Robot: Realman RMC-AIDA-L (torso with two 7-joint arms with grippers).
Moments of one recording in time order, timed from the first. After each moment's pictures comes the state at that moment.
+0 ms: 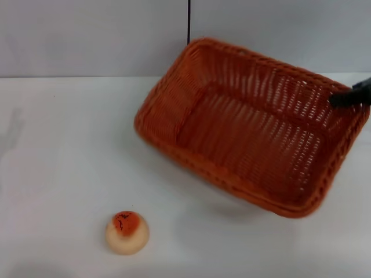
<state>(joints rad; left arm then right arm) -0.23 -2.07 -2.33 -0.07 0.56 -1.75 2.15 0.61 1.94 -0.88 -1.18 -2.32 -1.68 2.29</state>
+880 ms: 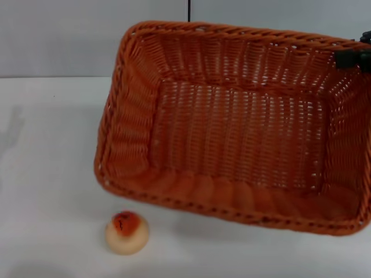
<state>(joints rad) -0.24 -2.07 -2.33 -0.07 0.55 -1.74 2.15 0.59 1.91 -0.69 -1.19 -1.95 -1.92 1.93</state>
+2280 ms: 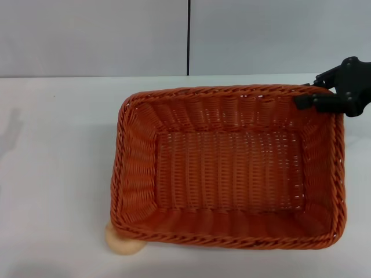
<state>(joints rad) -0.23 -2.07 -2.33 -0.05 0.55 -1.74 2.15 0.69 1.90 -0.81 -0.84 -2.12 -1.71 1.65</state>
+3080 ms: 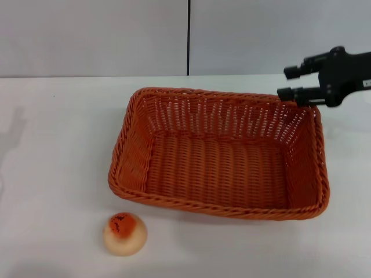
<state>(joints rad) -0.24 -2.07 -2.32 -0.05 0.56 -1.73 2.15 0.67 1.97 -0.80 -0.85 -2.11 -1.54 1.52</state>
